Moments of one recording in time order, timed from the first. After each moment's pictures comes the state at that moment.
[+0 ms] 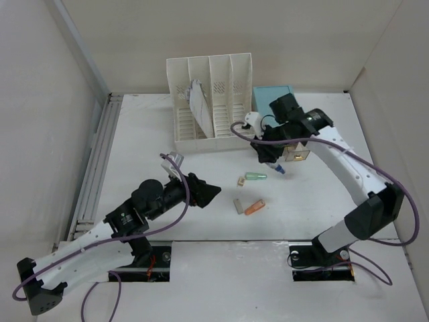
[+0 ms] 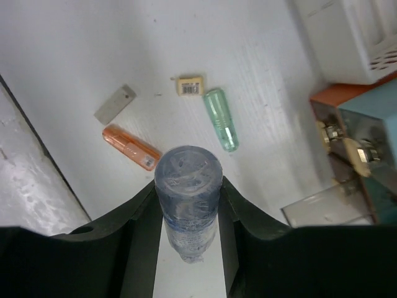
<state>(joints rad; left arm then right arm) -0.94 0.56 0.53 -0.10 -0.05 -0.67 0.52 1.55 1.56 -1.12 -0.33 -0.55</state>
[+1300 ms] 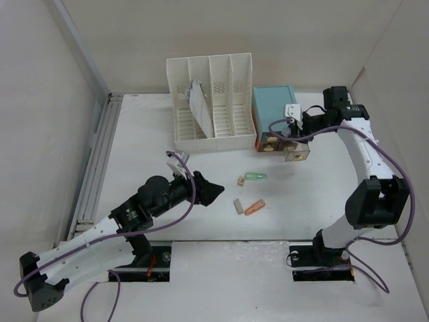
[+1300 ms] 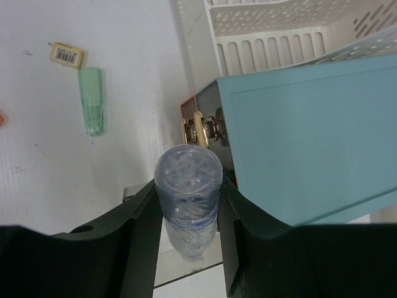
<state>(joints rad) -0.94 0.64 0.55 -0.09 -0.04 -0.68 0.01 1.55 1.50 -1.01 -0.81 -1.37</state>
